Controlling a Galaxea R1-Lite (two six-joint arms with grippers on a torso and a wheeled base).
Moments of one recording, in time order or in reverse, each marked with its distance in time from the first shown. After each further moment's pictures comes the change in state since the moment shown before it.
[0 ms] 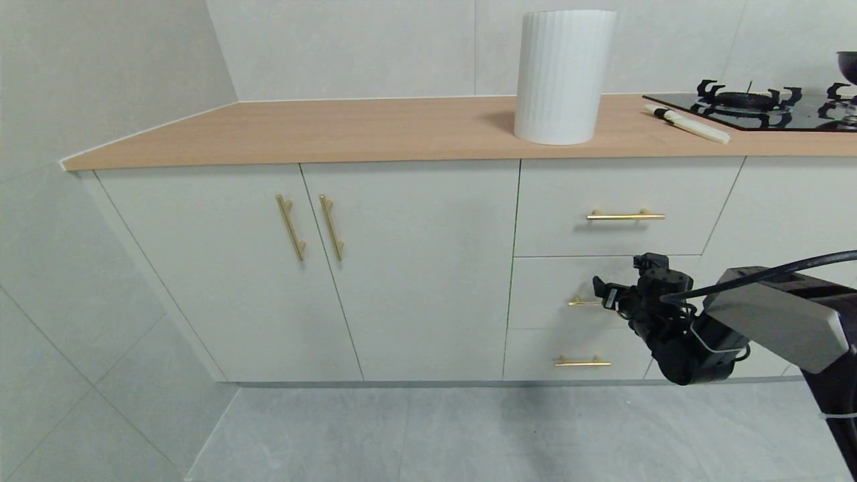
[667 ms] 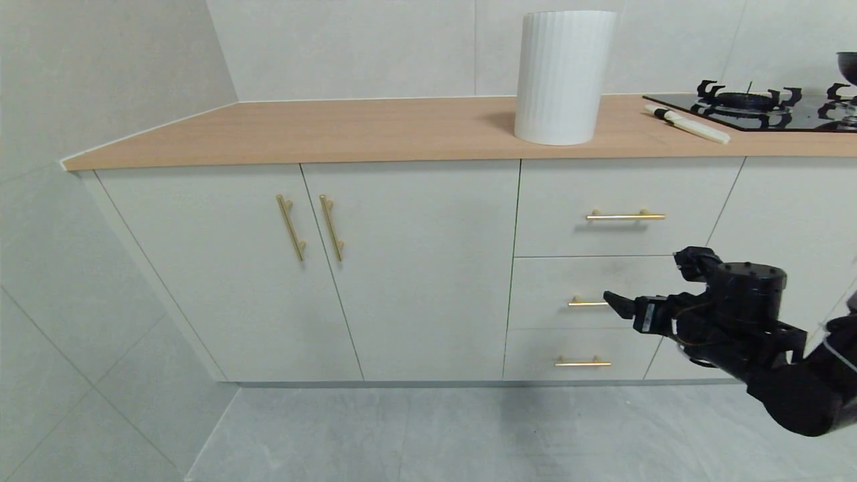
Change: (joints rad) left arm 0.000 0.000 0.000 0.000 0.000 0.000; right arm 0.072 -0.564 0.610 0.056 0.199 -0.026
